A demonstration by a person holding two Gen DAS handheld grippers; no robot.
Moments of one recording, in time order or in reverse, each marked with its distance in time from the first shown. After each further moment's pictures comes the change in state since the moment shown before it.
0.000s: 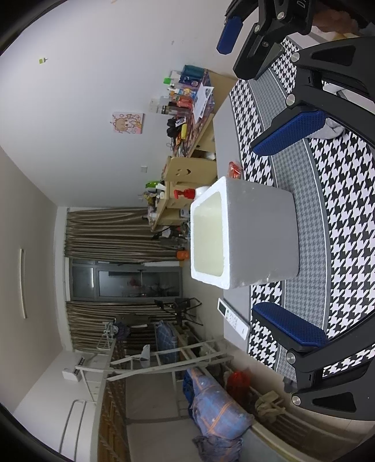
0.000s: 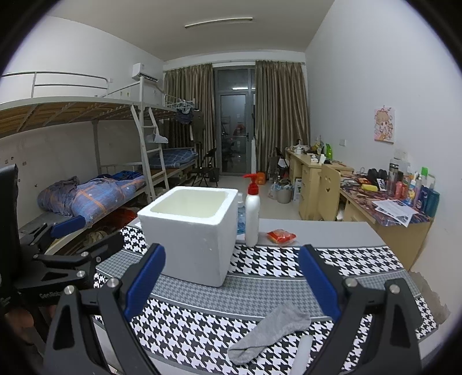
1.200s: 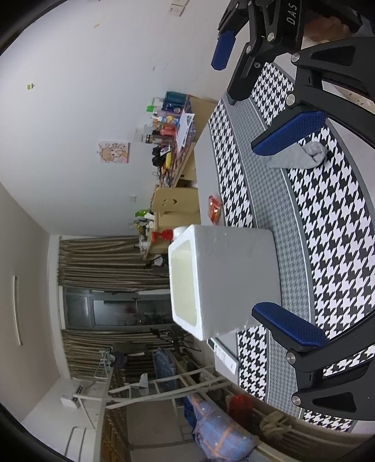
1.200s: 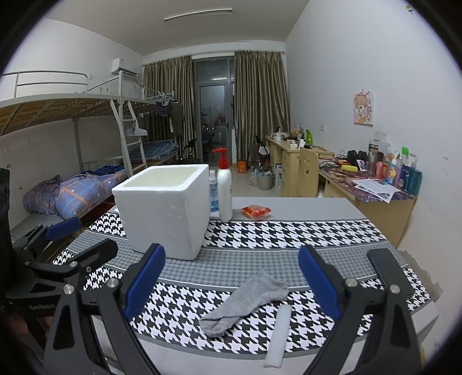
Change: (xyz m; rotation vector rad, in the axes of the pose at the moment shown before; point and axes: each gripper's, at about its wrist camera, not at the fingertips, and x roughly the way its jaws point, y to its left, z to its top) left arm 0.007 -0.039 -0.035 0.056 0.043 -0.141; right arm -0.011 -0.028 -0.037 0.047 0.050 -0.085
